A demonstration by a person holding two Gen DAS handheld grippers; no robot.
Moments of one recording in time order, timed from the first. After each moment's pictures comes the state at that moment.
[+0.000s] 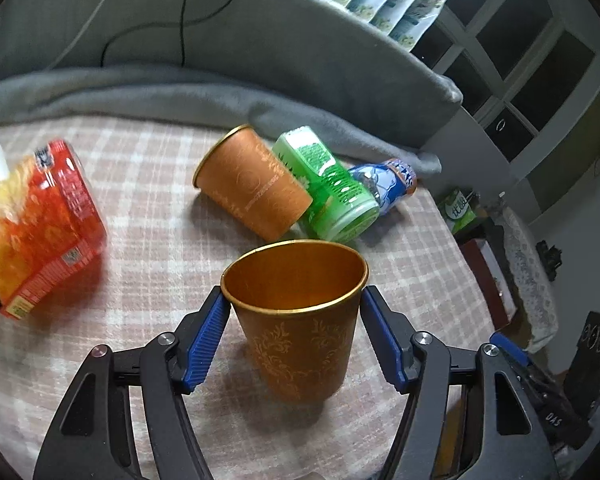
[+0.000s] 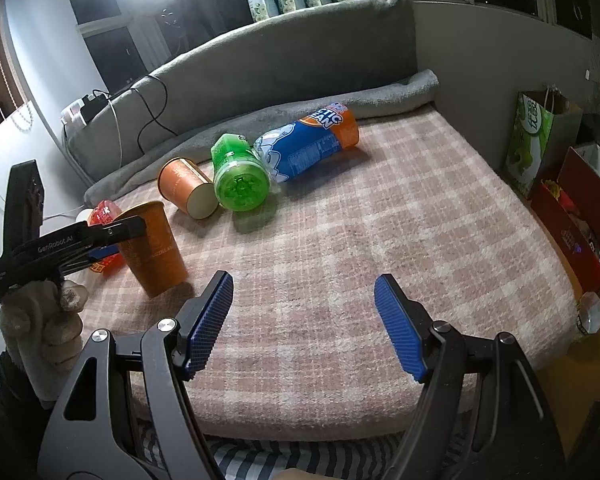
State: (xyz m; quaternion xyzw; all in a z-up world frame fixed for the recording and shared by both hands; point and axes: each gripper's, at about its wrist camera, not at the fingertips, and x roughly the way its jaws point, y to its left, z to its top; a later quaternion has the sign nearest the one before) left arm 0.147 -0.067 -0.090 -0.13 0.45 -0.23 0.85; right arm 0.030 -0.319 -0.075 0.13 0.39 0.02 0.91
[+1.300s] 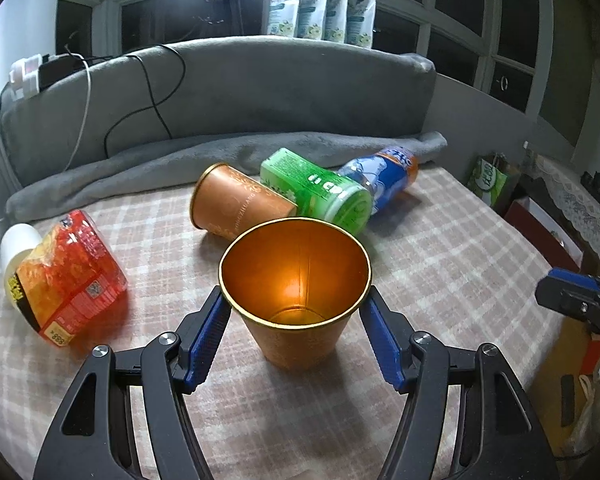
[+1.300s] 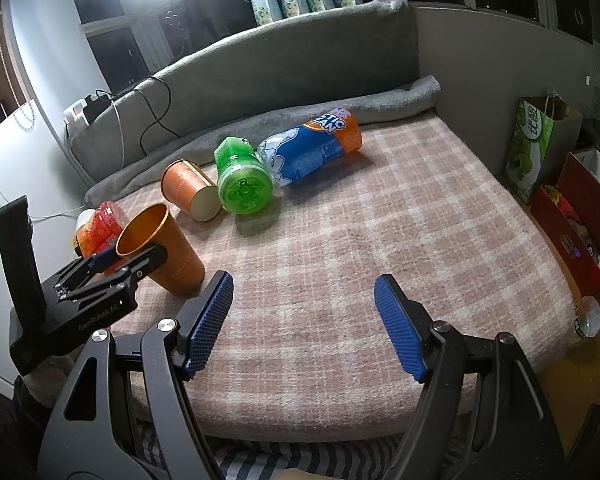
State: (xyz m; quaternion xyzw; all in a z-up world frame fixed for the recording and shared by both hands) left arm 0.100 -0.111 -0.092 0.03 0.35 -0.18 0.92; right arm 0.028 -0.318 -0.071 0.13 0.38 0.03 0.92
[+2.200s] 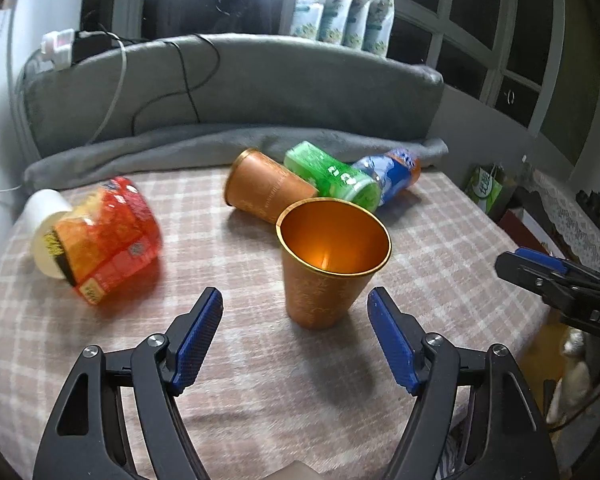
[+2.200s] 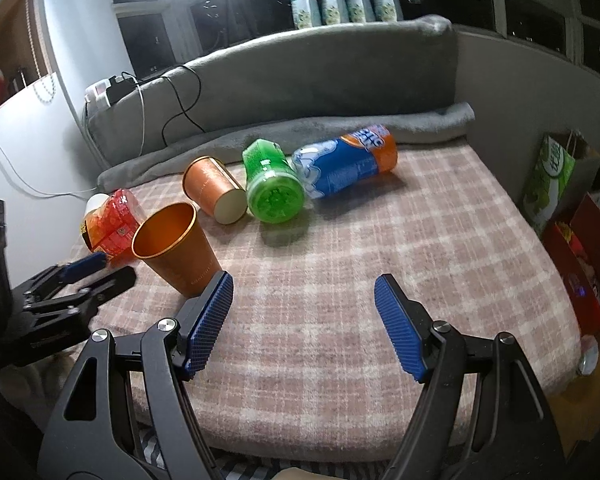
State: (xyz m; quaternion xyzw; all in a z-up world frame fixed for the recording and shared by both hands) left arm 0.070 -0.071 -0.077 -0.01 0.36 -0.17 0.92; right arm 0.042 -0.286 -0.065 0.07 0.36 0.06 0.93
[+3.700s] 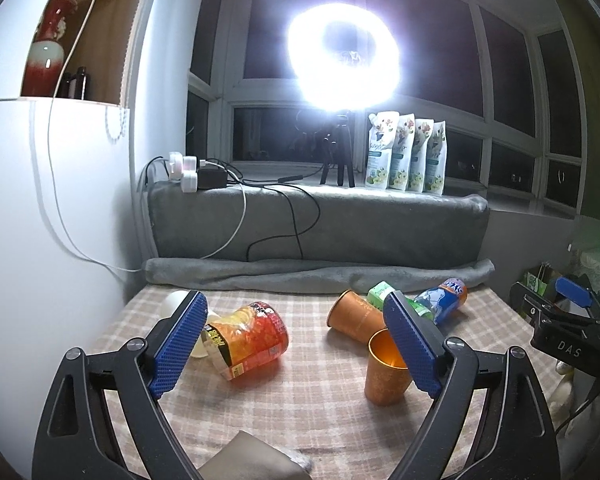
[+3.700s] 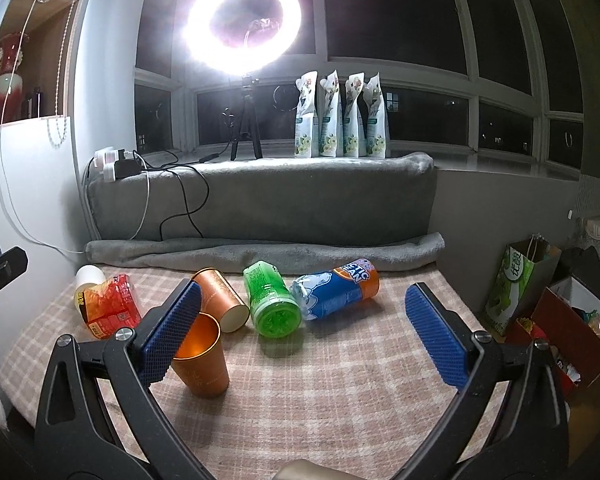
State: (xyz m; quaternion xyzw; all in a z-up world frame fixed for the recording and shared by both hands) left arm -0.005 -0.017 0.008 -0.02 0.15 -0.03 0.99; right arm 0.008 -0.245 -0.005 0.01 0.16 -0.01 0.99
